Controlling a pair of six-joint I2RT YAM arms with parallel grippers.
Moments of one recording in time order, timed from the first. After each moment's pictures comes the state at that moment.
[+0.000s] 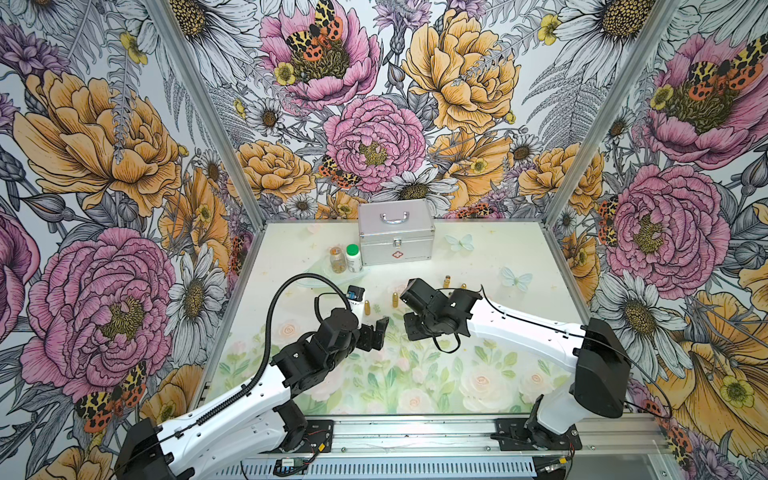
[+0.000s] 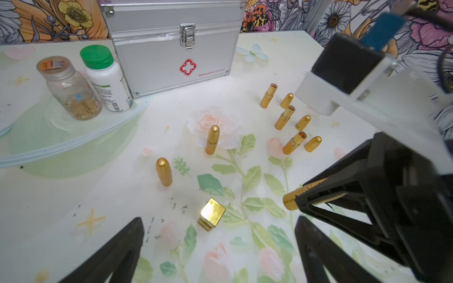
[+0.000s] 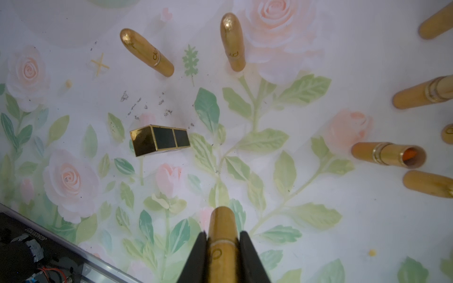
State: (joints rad) left arm -0.86 0.86 0.58 -0.26 -0.26 -0.34; right arm 0.91 1.58 1.25 -0.81 0.03 0.64
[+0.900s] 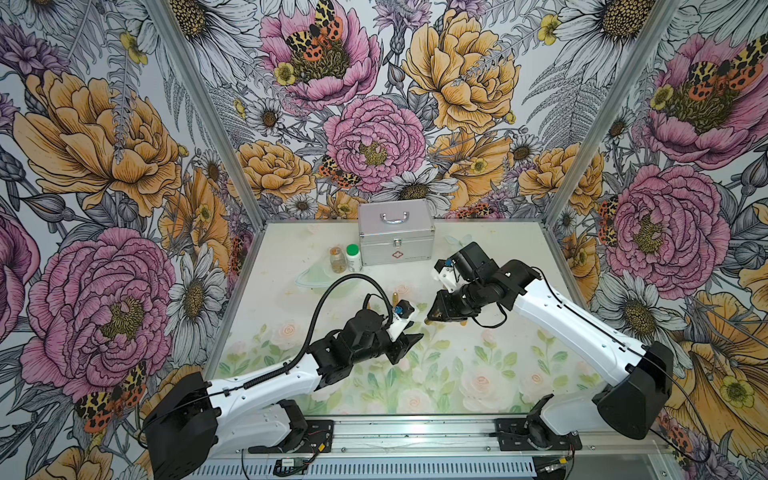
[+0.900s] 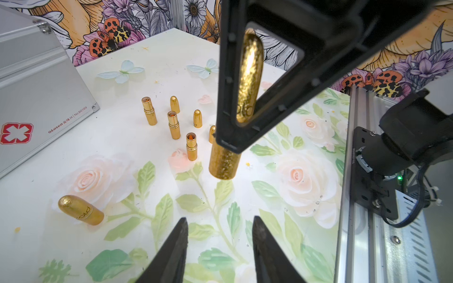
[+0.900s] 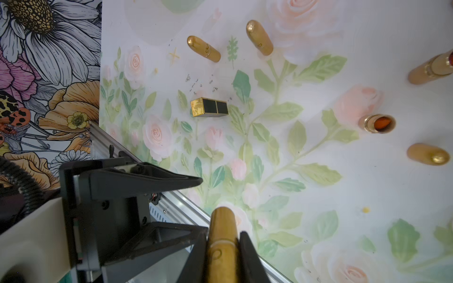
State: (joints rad) left arm -0.95 1.13 0.57 0.11 0.11 -0.05; right arm 0.65 1.43 1.35 -1.04 -0.45 0.46
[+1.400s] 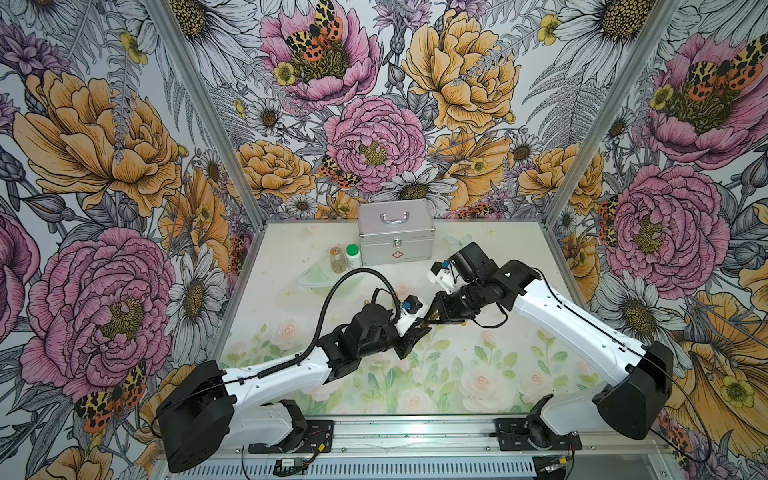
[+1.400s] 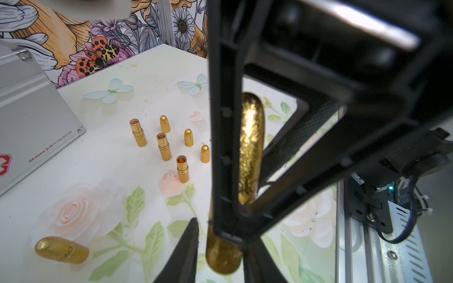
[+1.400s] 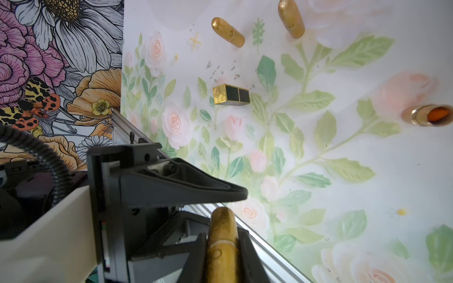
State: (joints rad) left arm -0.95 1.21 0.62 0.19 0.16 -0.04; right arm 0.65 1.43 1.35 -1.04 -0.53 0.46
